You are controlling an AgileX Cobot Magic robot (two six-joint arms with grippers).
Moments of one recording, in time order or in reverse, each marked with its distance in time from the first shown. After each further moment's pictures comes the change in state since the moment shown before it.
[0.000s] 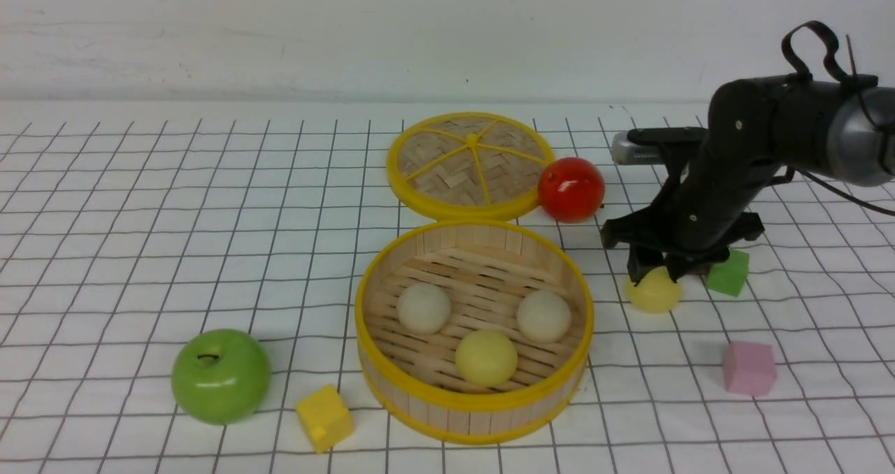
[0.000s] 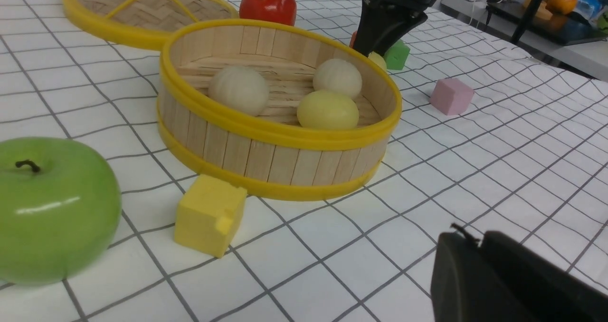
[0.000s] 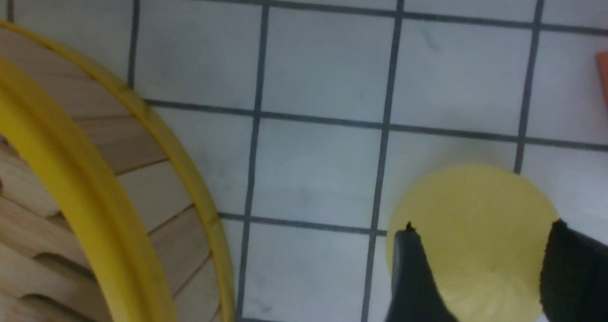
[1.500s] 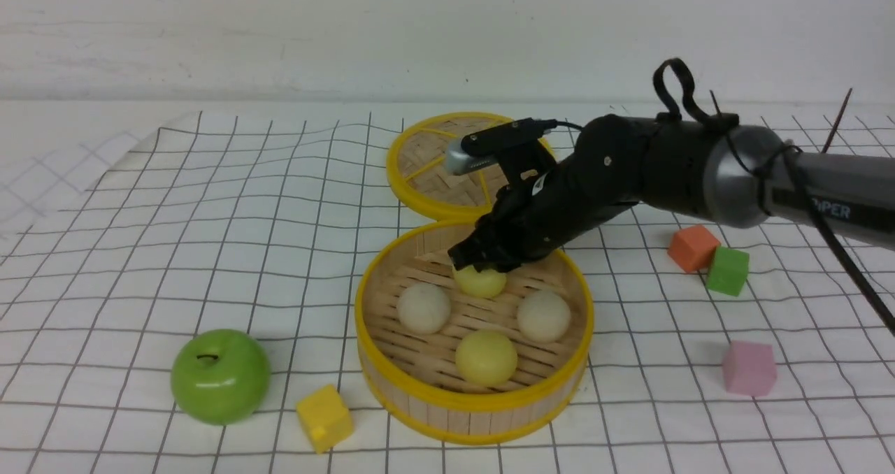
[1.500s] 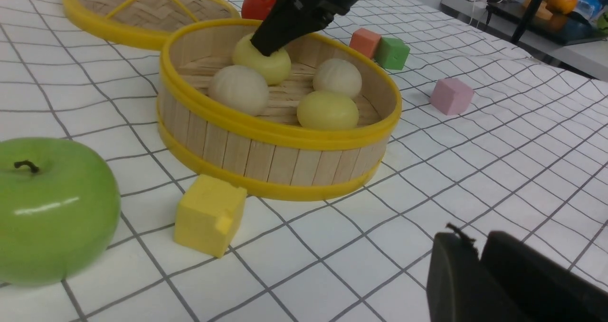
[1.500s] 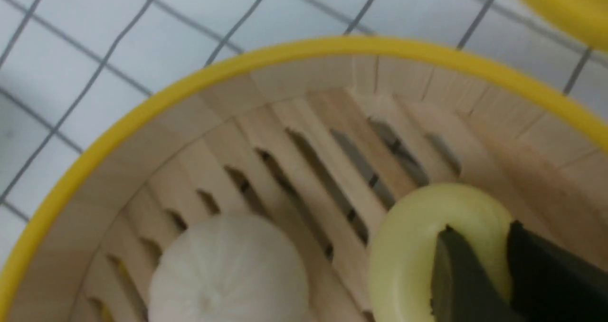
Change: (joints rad) right arm 0.259 0.015 0.000 0.285 -0.333 -0.413; left arm 0.000 0.000 0.000 0.000 0.000 0.000
